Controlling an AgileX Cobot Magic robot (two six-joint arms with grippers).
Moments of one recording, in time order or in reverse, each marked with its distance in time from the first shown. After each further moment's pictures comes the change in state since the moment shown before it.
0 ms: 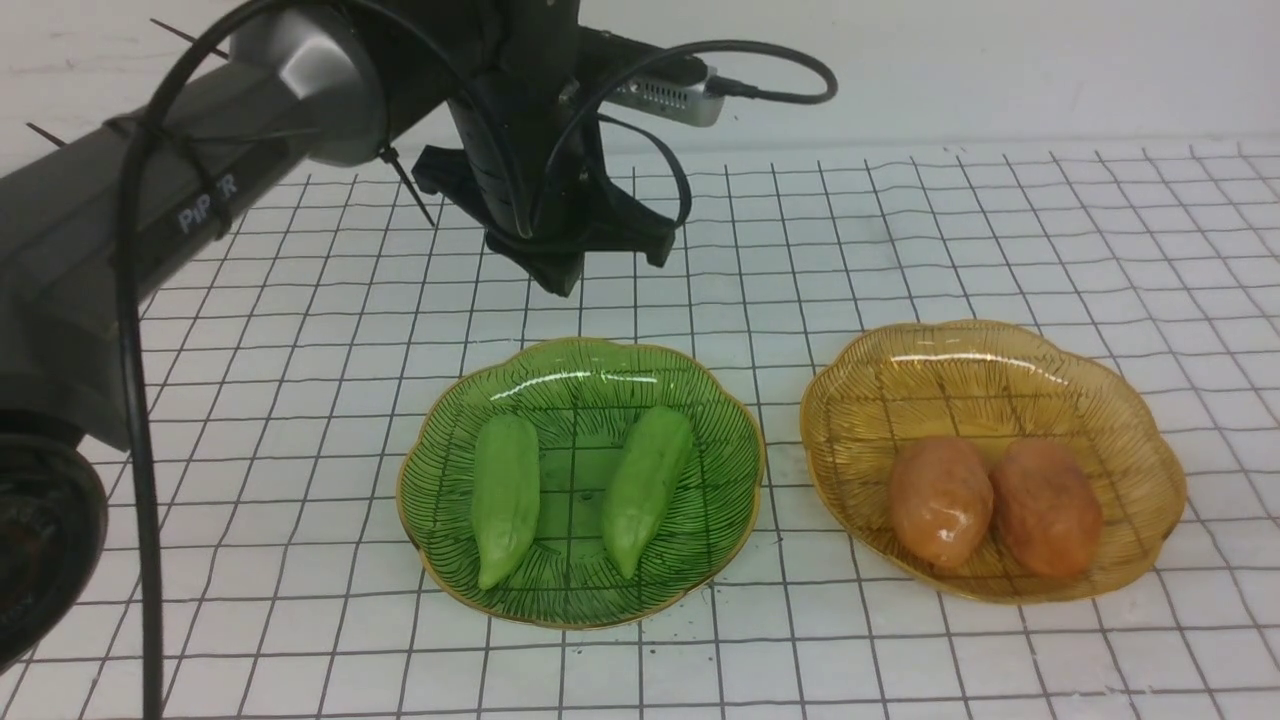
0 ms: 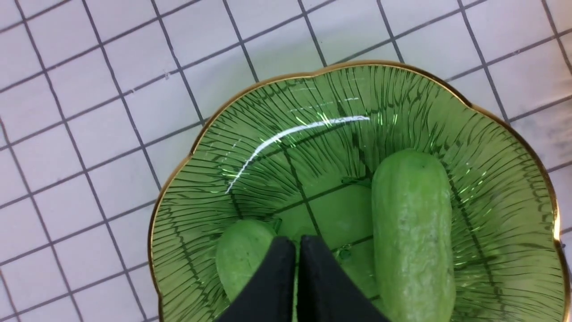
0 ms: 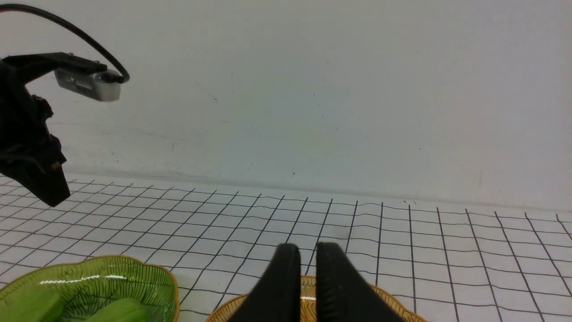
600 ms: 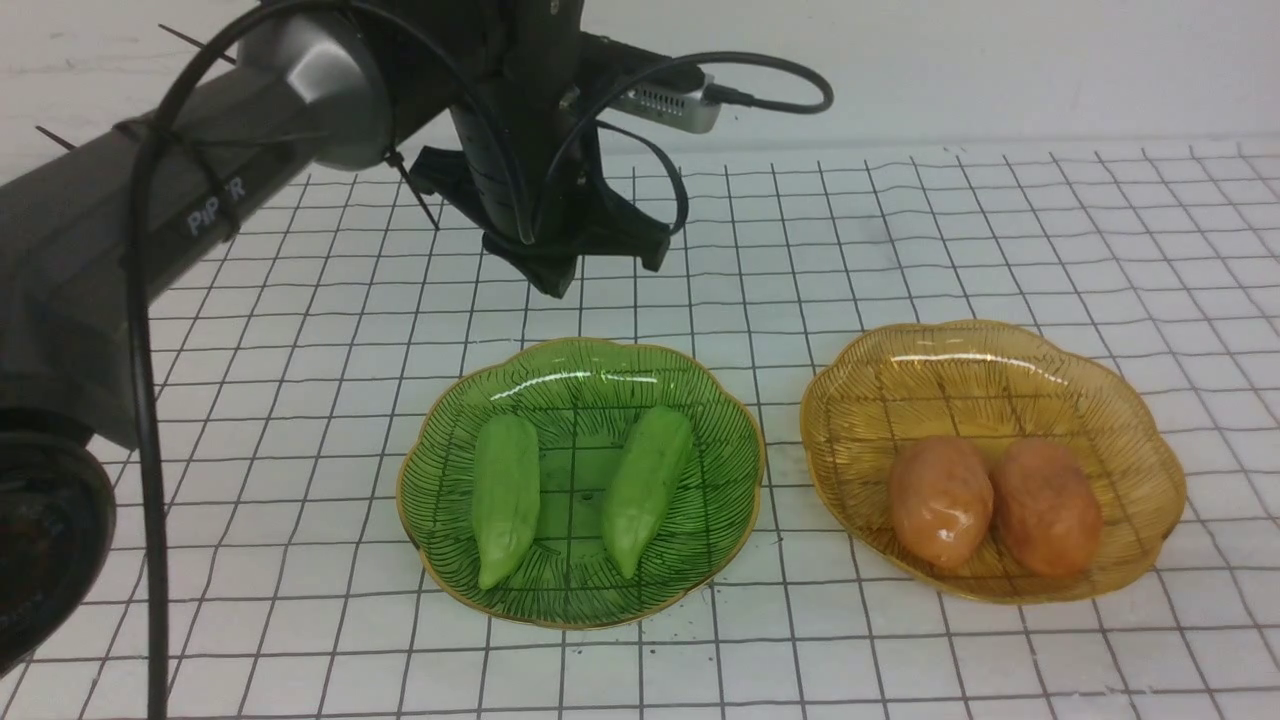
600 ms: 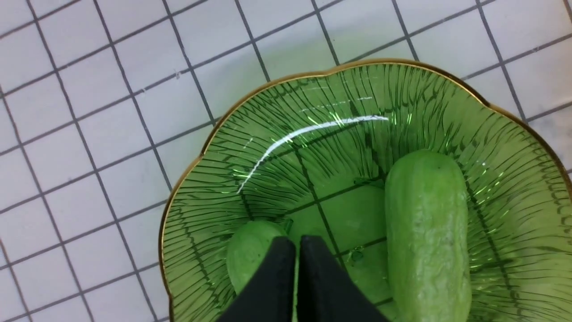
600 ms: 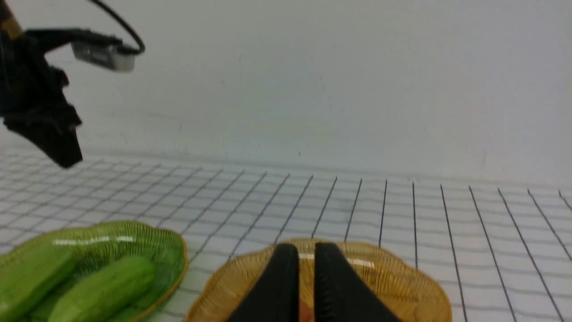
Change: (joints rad) right arm -0.024 -0.237 0.135 -0.001 0.150 0.000; left arm 0.000 0.008 0.000 0.020 0.000 0.000
